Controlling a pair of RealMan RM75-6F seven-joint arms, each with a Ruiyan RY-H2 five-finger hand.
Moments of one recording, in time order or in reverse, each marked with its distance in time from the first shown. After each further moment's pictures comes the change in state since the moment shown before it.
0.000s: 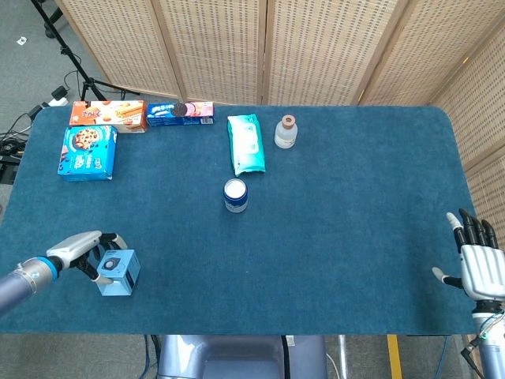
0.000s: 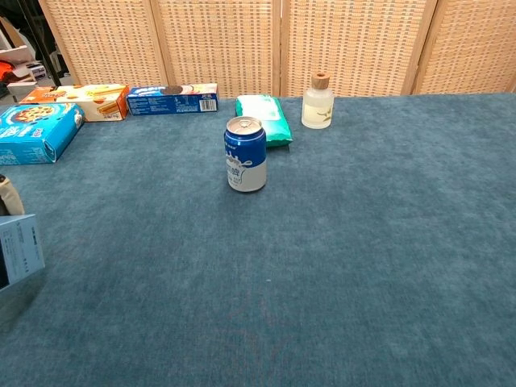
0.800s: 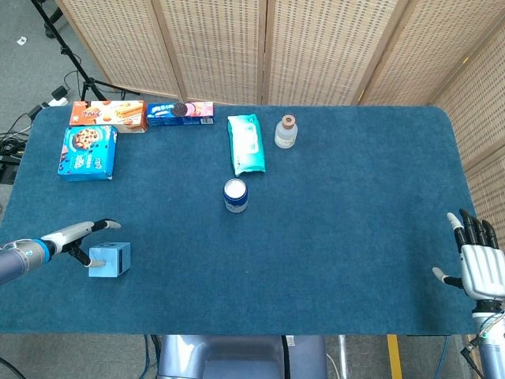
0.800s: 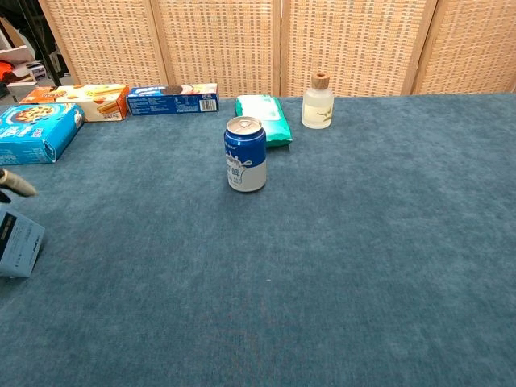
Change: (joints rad) left arm -0.210 -0.160 0.340 0.380 0.239 0.188 -0.551; right arm 0.001 0.000 0.001 0.000 0.008 -0.005 -0.001
